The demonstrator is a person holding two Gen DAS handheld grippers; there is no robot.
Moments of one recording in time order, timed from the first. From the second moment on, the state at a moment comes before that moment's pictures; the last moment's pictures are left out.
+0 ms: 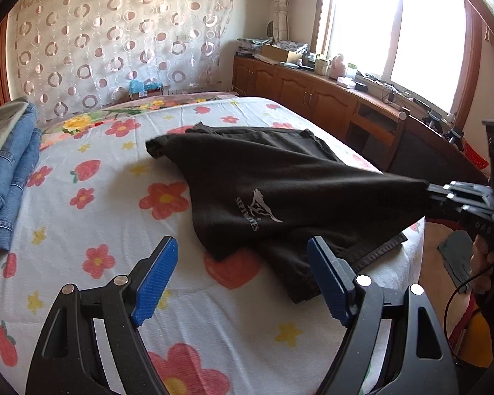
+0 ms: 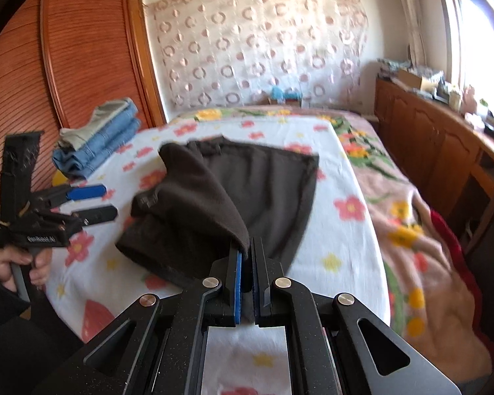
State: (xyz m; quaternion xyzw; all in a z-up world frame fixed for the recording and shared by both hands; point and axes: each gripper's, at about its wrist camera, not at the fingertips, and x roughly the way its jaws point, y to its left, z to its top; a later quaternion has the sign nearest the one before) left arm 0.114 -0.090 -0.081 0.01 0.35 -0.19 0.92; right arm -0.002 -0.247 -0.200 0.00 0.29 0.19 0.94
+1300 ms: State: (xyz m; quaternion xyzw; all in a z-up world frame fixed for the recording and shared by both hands) left arm 0.109 -0.069 -0.071 0.01 0.34 -0.16 0.93; right arm 0.016 -0.241 -0.194 -0.01 0.30 0.19 0.93
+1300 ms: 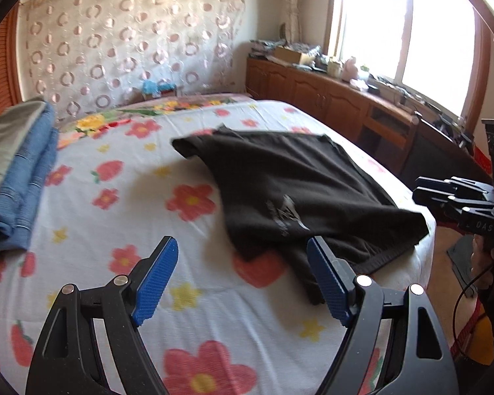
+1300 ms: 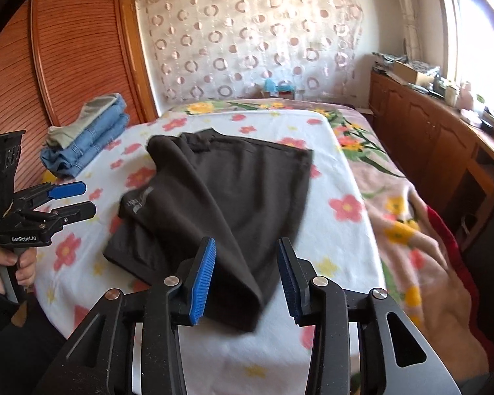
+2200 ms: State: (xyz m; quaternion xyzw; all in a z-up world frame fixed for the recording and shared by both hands) left arm 0.100 -0.001 -0.039 -0.02 0.29 -0.10 0.95; right arm 0.115 -0.100 -0.213 -0.10 0.34 0.35 0.87
